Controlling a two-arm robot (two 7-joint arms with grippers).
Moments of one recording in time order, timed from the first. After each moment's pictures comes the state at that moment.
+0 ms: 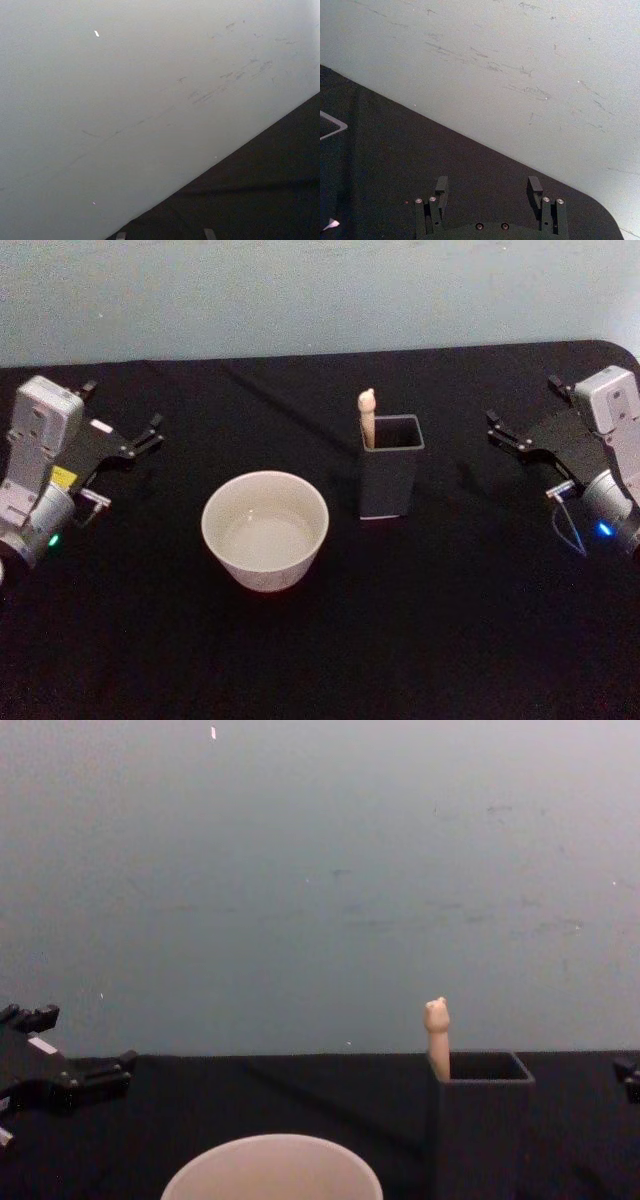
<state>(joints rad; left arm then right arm) -0.20 0.60 0.45 -1.41 -0.25 -0.12 0.03 0.20 0.60 -0.45 -1.41 0.25 -0.12 -0.03</state>
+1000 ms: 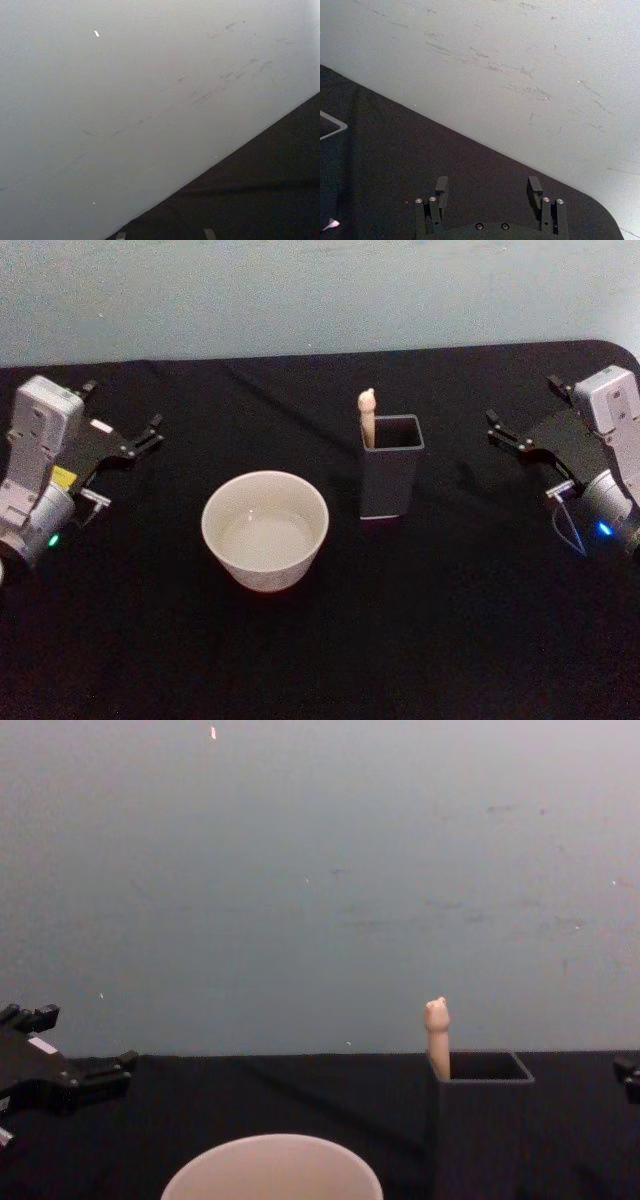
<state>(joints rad) -0.20 0.60 0.45 -1.41 -0.25 -0.12 0.03 0.20 0.60 -0.45 -1.41 0.25 -0.12 -0.03</state>
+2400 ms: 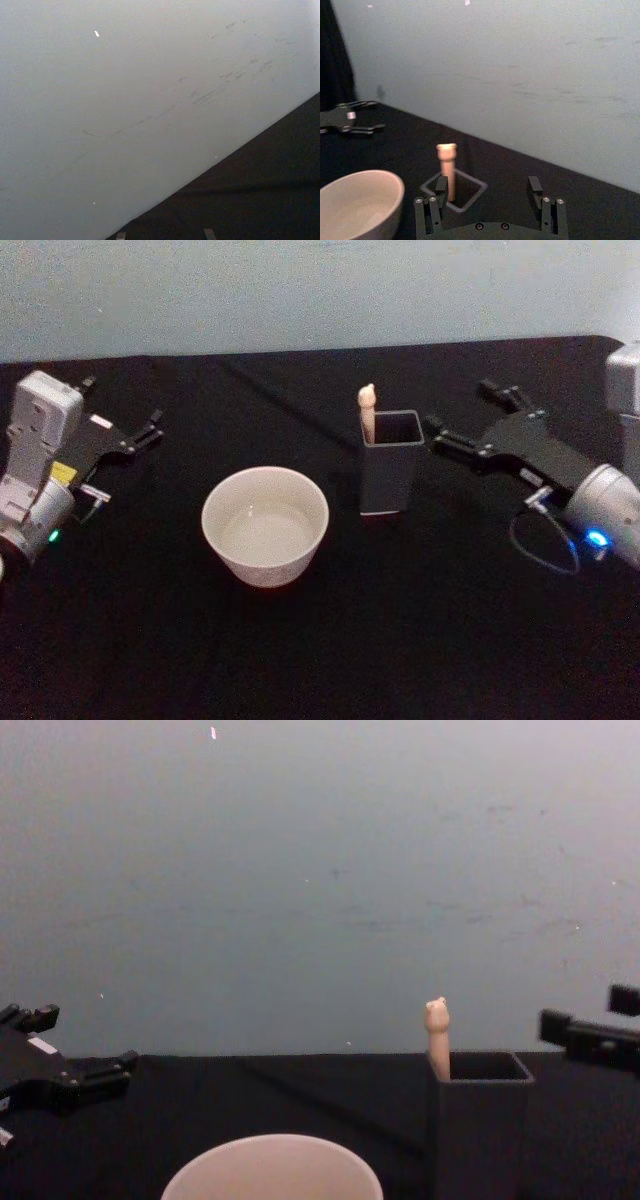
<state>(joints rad) -0.20 0.60 0.45 -1.41 -0.25 -0.12 0.03 0.06 0.61 -0.34 -1.68 0.54 -0.01 0.29</state>
